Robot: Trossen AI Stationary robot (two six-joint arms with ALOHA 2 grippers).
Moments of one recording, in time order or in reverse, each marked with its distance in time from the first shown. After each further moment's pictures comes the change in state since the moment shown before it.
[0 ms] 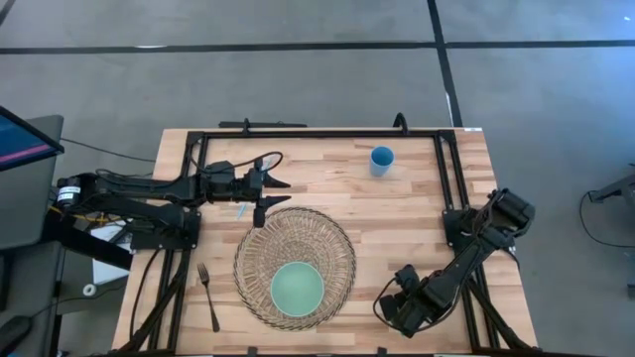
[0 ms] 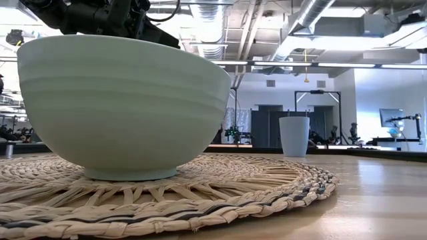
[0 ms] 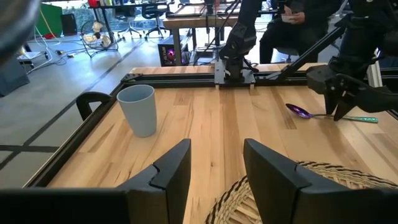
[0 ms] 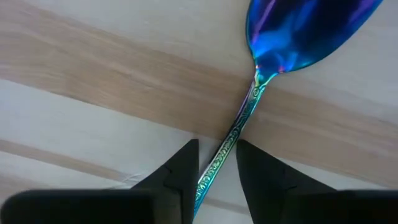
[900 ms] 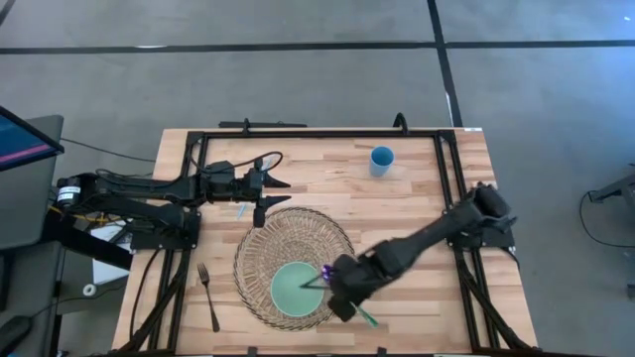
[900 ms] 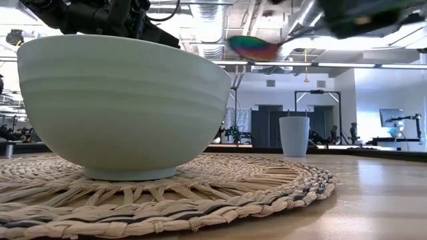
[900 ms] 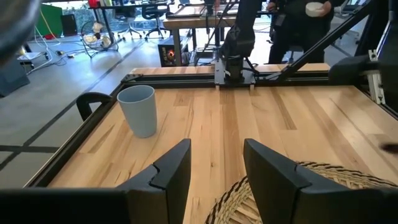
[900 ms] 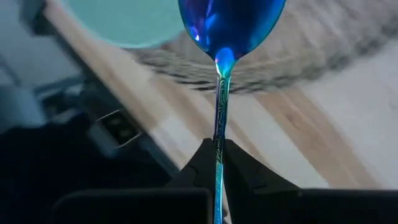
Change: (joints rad) left arm 0.000 0.000 0.000 0.002 0.000 0.000; right arm -0.373 0.095 0.573 -0.134 -0.175 -0.882
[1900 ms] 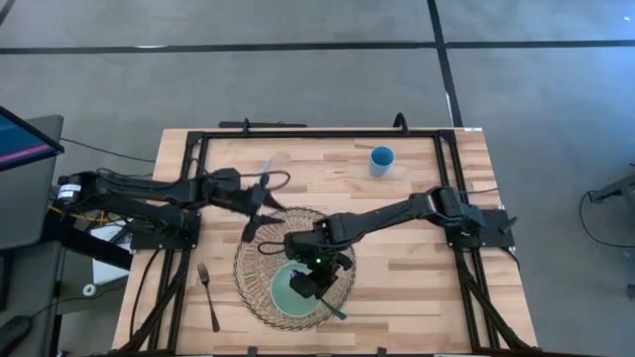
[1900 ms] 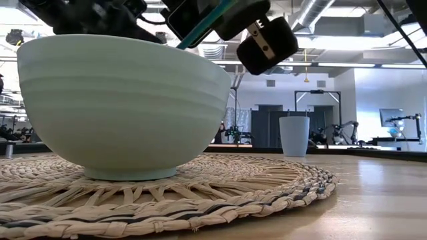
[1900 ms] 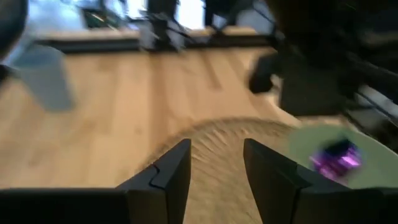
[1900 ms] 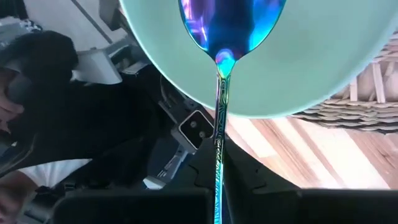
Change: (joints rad) left arm -0.054 -0.001 0.000 -0.166 0.230 -0.011; right arm -0.242 0.278 0.284 0.014 -0.517 -0.116
